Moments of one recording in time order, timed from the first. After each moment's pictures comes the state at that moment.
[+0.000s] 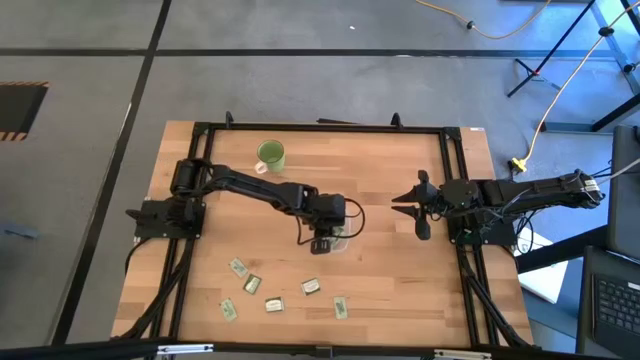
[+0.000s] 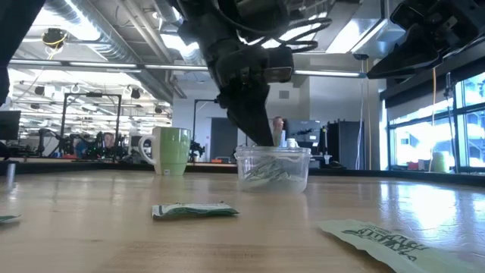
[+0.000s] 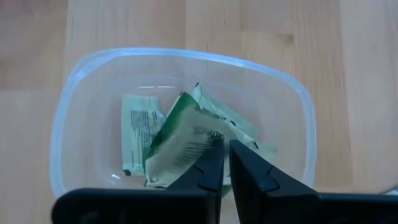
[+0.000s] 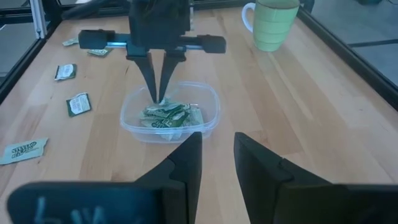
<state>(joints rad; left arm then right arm) -0.03 1.98 1.41 -0.48 0.10 -0.11 0.11 0.59 0.42 -0.28 0.20 0.13</state>
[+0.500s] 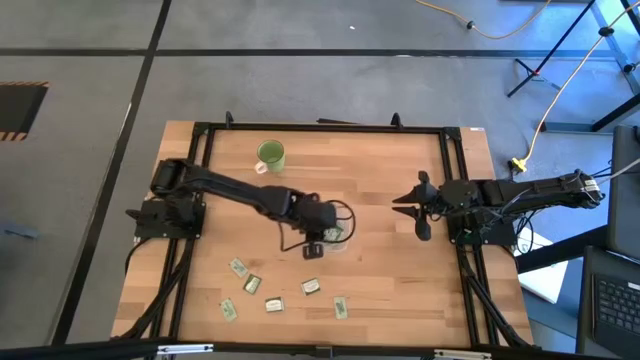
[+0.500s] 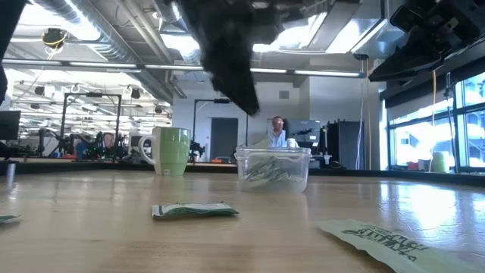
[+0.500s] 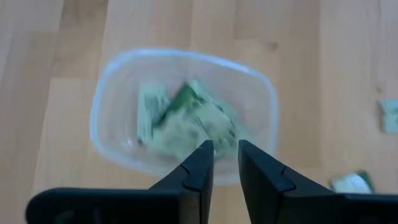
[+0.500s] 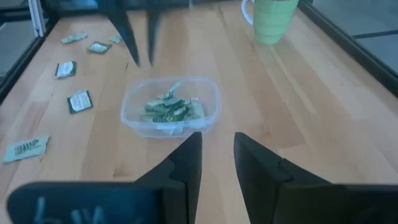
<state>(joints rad) -0.11 1.84 1.41 -0.61 -0.05 -0.21 0.11 0.59 0.42 -0.30 0.20 0.16</state>
